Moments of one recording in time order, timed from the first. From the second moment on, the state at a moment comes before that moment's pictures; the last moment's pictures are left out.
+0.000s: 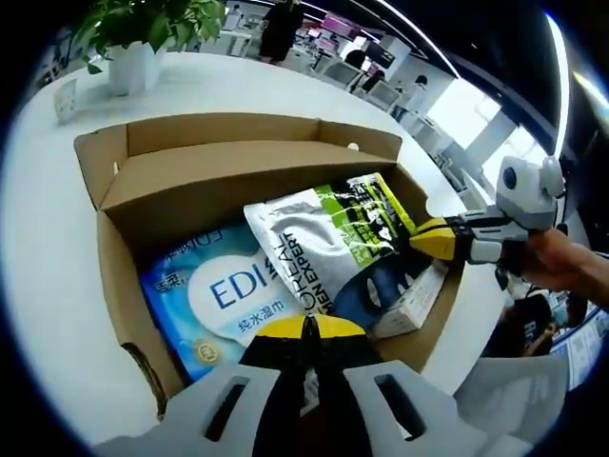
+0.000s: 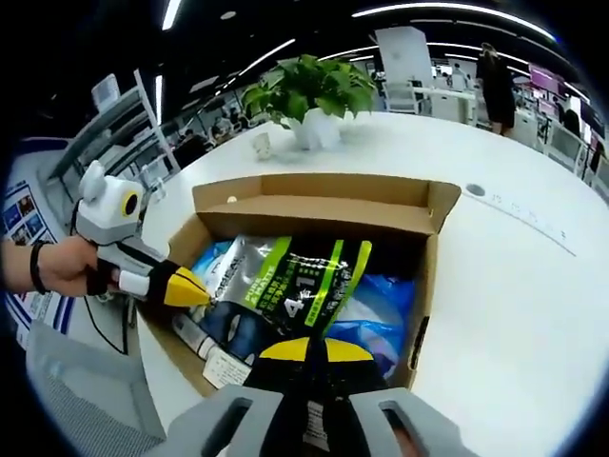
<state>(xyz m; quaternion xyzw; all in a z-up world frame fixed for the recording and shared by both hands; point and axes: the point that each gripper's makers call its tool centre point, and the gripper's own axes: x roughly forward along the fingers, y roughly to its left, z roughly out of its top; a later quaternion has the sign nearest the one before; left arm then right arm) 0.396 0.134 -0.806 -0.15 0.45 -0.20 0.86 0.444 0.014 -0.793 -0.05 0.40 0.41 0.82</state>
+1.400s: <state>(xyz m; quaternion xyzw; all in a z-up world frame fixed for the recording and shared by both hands) 0.411 0.059 -0.739 -0.10 0.40 -0.27 0.87 0.438 -0.067 -0.739 -0.01 0.35 0.36 0.86</state>
